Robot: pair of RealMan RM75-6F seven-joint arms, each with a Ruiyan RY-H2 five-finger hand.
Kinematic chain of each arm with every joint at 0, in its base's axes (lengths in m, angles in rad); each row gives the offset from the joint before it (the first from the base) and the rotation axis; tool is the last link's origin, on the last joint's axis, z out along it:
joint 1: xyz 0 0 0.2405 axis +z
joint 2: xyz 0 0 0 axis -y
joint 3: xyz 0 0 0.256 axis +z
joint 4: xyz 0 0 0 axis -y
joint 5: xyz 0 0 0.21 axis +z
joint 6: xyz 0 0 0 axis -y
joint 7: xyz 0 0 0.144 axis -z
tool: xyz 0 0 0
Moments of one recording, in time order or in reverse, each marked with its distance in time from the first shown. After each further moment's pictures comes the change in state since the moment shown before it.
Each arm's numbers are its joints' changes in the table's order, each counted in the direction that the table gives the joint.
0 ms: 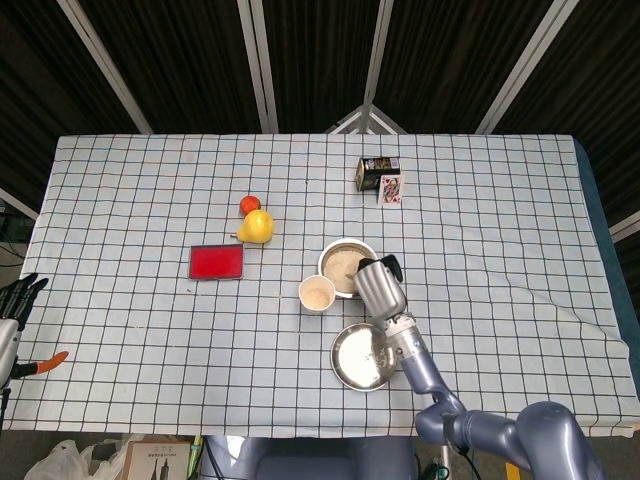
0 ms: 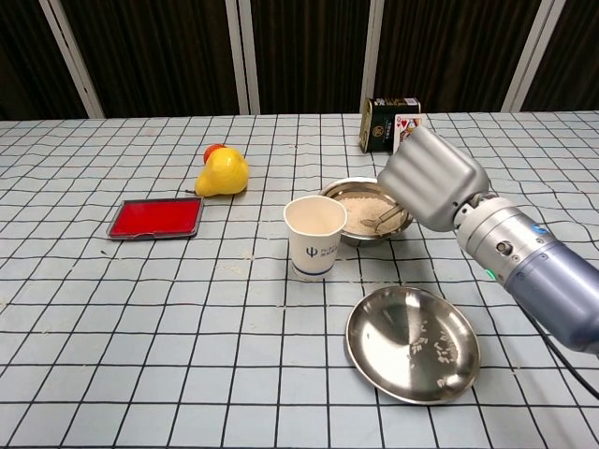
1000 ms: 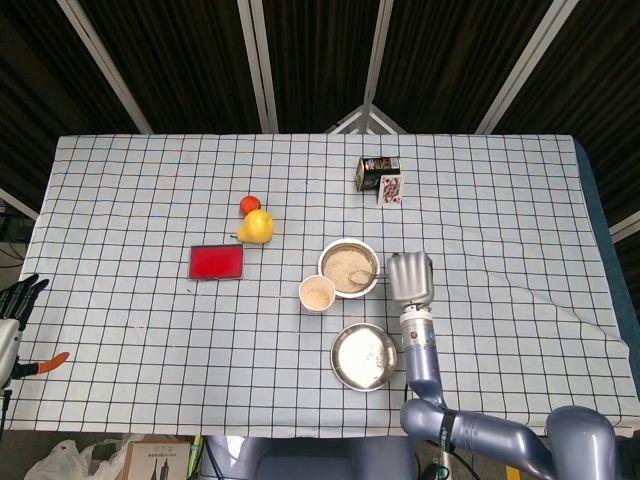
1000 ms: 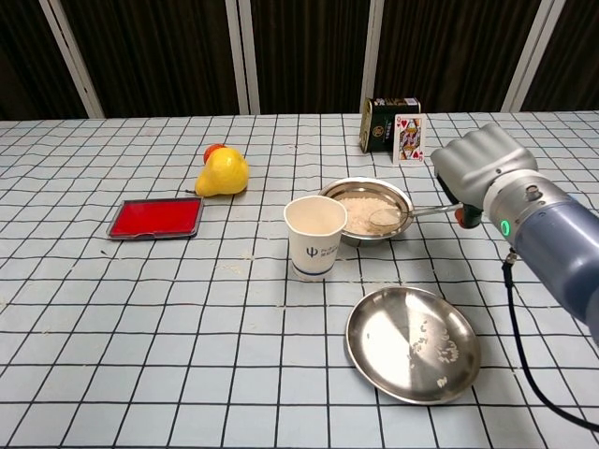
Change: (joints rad) left arm -0.004 -0.005 -0.001 0.017 -0.024 0.021 -0.007; right arm -0.050 -0.082 0.238 0.359 0.458 0.000 0.068
